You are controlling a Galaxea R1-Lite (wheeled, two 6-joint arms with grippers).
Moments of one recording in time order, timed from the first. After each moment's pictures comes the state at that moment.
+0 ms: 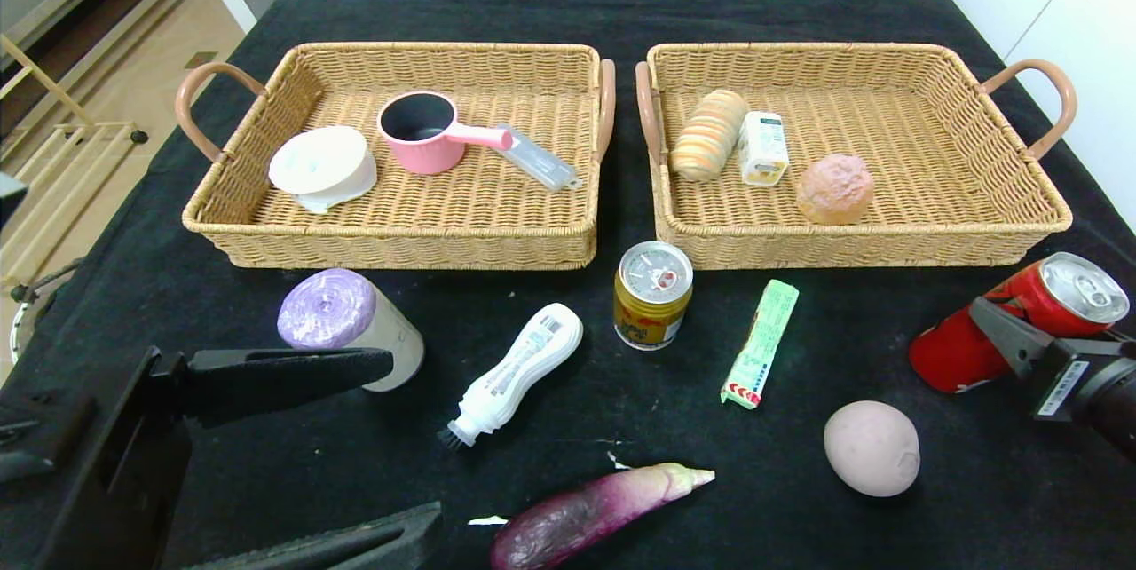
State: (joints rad) left arm -0.70 1.03 -0.72 -0.16 -0.32 -0.07; right arm 0.33 1.27 -0.35 -0.85 -0.35 0.13
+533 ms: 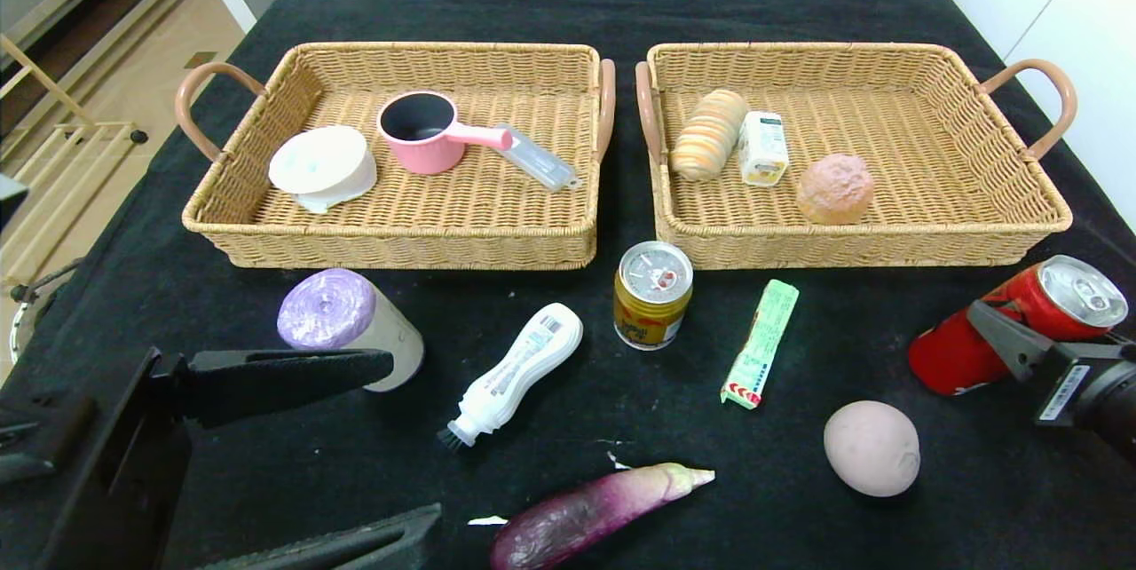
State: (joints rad) left arm -0.70 1.03 -0.72 -0.15 -0.32 -0.07; right arm 0.34 1.26 -0.35 -0.83 -0.34 0.13
